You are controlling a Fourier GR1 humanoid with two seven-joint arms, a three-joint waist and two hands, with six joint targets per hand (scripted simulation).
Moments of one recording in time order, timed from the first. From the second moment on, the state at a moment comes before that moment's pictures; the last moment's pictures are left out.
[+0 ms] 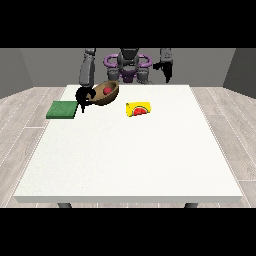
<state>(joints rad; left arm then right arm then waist) -0.18 0.04 -0.18 -1.47 -0.16 0.11 -0.26 -0.30 -0.09 -0.35 -0.69 -0.29 0.01 -0.58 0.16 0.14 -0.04</state>
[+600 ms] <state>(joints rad) -0.10 0.06 -0.11 -1.37 -0.12 0.09 -0.27 -0.37 -0.20 -0.33 -0.74 -0.33 -0.09 -0.17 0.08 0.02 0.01</state>
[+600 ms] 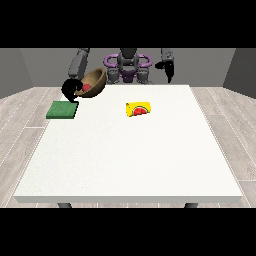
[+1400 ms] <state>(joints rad) -0.11 0.03 -0.13 -1.35 -0.15 0.11 -0.36 -0.47 -0.51 -0.46 -0.67 -0.43 0.04 -0.05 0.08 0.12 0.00</state>
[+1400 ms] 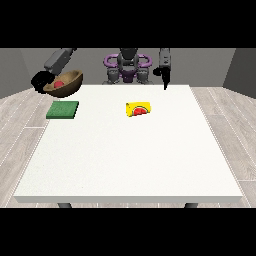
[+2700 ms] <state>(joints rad) -0.07 0.00 -0.38 -1.26 -0.11 0.34 -0.50 -0.55 -0.67 -0.43 -0.54 -0.36 0.08 -0.18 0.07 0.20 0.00</state>
